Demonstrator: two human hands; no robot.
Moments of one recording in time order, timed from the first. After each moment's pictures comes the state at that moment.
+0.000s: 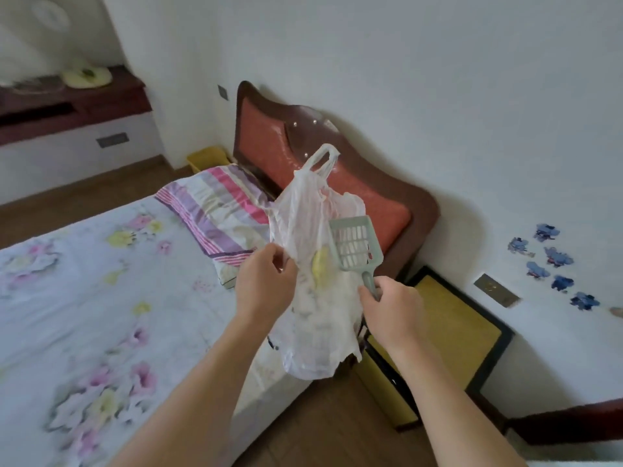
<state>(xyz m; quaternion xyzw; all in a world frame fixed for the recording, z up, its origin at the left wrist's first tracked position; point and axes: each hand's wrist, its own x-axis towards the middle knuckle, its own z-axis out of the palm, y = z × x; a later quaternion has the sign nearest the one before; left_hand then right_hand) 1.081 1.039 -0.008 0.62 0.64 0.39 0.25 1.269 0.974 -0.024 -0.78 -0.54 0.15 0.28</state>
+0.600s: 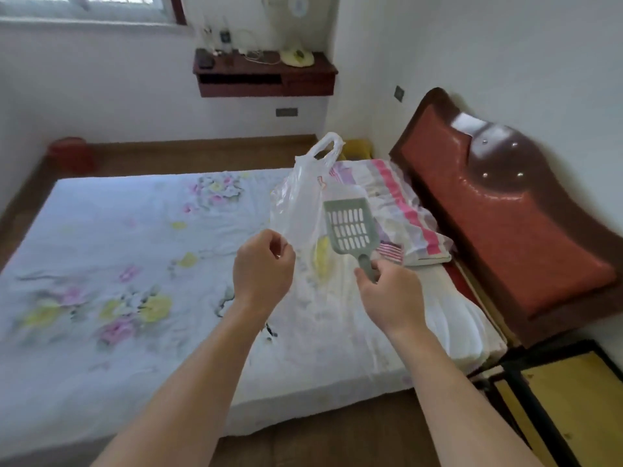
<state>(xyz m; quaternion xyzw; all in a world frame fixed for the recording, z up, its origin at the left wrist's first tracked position) 0.715 0.928 -0.015 0.45 0.75 0.47 0.14 0.910 0.959 -0.015 -0.62 -0.72 0.21 0.24</state>
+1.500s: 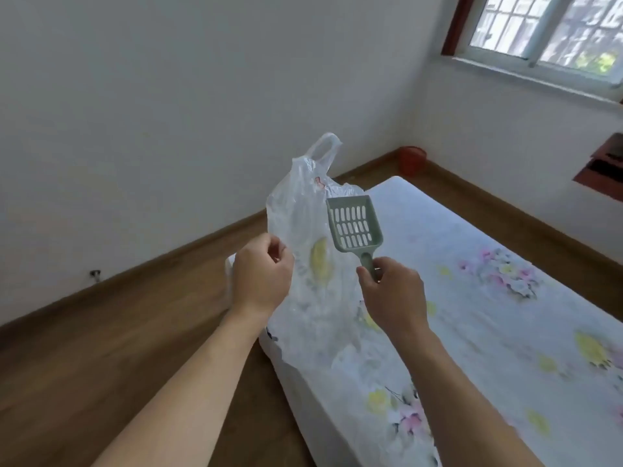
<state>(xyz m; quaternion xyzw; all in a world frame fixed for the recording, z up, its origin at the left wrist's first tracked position) 0.442 0.634 0.009 0.00 0.87 0.47 -0.16 0.486 0.825 0.004 -0.16 -0.93 0.30 0.13</state>
